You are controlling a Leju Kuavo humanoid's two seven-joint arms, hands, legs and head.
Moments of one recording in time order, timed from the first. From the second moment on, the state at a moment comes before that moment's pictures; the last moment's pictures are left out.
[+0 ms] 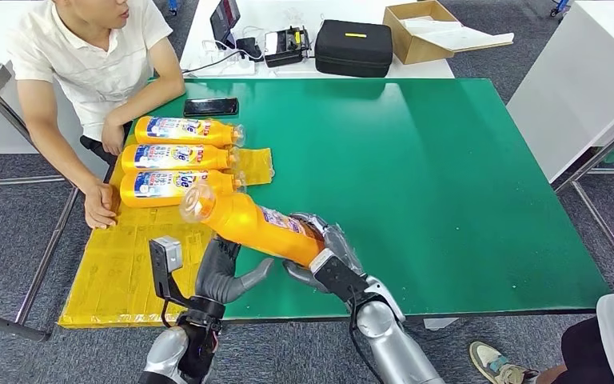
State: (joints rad) left arm -0.10 -0.30 -0.30 -1.27 0.22 -0.14 -0.23; right arm -0.17 0.13 0.34 -1.18 0.55 0.13 -0.55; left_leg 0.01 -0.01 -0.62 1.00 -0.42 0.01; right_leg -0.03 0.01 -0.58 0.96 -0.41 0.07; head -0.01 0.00
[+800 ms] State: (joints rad) left arm -0.10 -0.30 -0.33 -1.33 0.46 -0.19 -0.19; right arm -0.16 0.15 0.40 -1.14 0.58 0.09 -0.57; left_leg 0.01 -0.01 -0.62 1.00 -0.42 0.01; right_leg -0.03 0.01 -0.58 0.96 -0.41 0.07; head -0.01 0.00
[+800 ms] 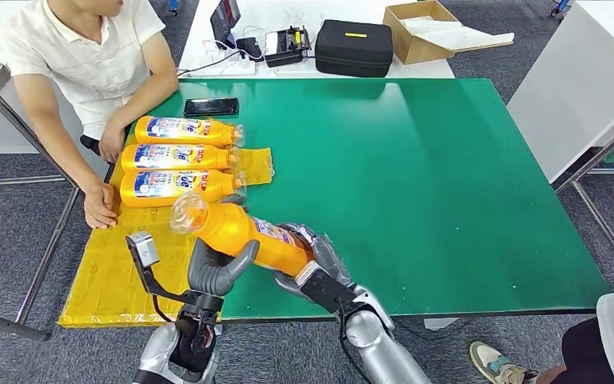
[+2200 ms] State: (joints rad) left arm -0.08 -0.29 -0.33 -1.58 -0.51 0.07 -0.28; right arm -0.05 0.08 0.27 -1.28 1.13 -0.49 -0.50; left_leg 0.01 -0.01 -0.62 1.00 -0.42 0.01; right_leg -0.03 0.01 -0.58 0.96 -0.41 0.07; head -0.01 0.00
